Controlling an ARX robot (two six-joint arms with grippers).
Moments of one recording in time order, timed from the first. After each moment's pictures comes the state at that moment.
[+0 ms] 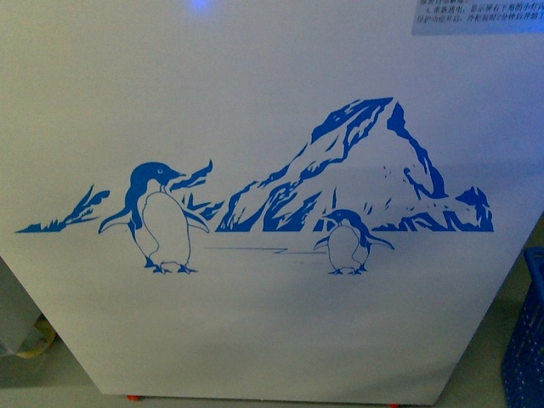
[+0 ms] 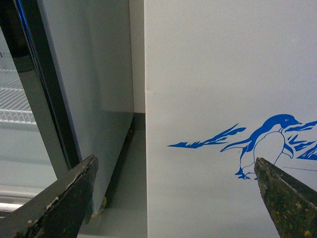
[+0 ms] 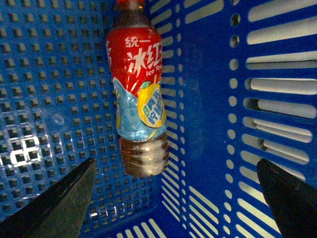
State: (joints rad) left arm 0.00 0.00 0.01 0.00 0.00 0.00; right arm -0.57 2.35 0.79 0.40 0.45 -0.25
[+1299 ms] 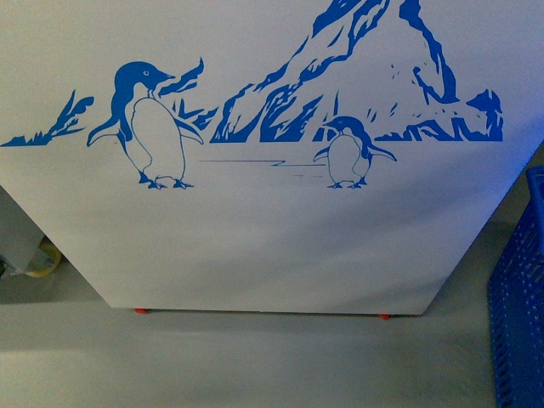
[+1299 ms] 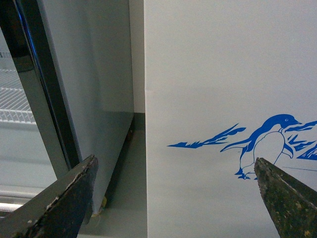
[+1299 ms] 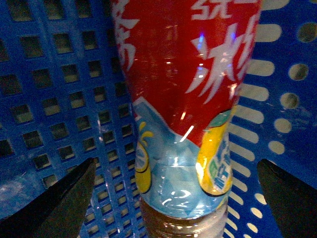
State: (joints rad) left arm 0.00 0.00 0.01 0.00 0.00 0.00; right arm -0.54 2.91 1.30 0.26 0.61 -0.16
